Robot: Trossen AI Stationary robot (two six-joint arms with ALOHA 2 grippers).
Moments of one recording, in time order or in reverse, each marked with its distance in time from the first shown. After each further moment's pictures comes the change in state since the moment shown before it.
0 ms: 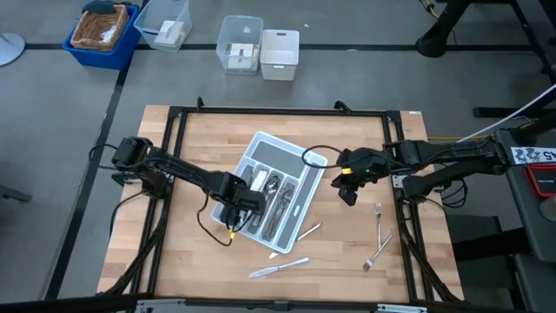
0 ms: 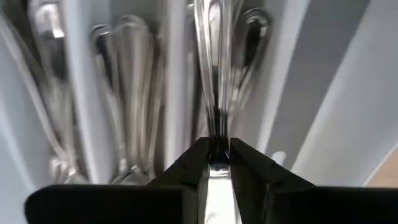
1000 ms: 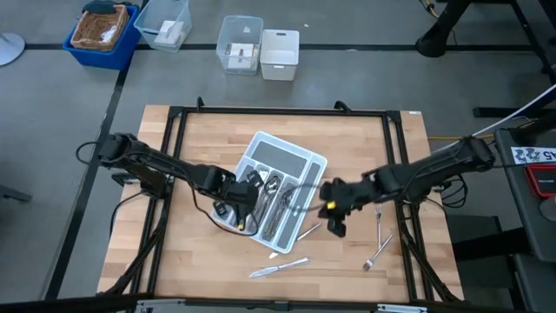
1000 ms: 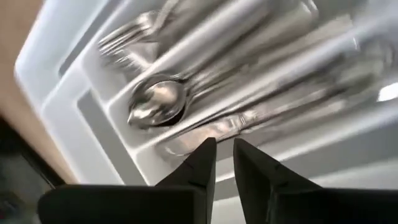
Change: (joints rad) left arm -0.009 -0.143 -0.041 0.095 -0.087 -0.849; right arm 0.217 0.200 0.000 0.207 -0.019 0.033
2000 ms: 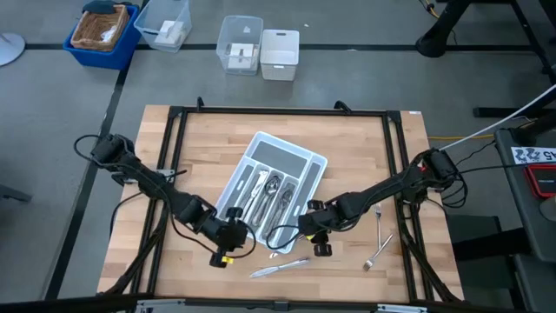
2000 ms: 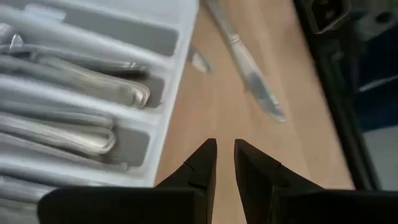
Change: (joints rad) left arm -0.330 -0.049 -0.128 0.352 0.206 -1.189; right arm 0.058 0.418 0.000 0.176 -0.066 -0.315
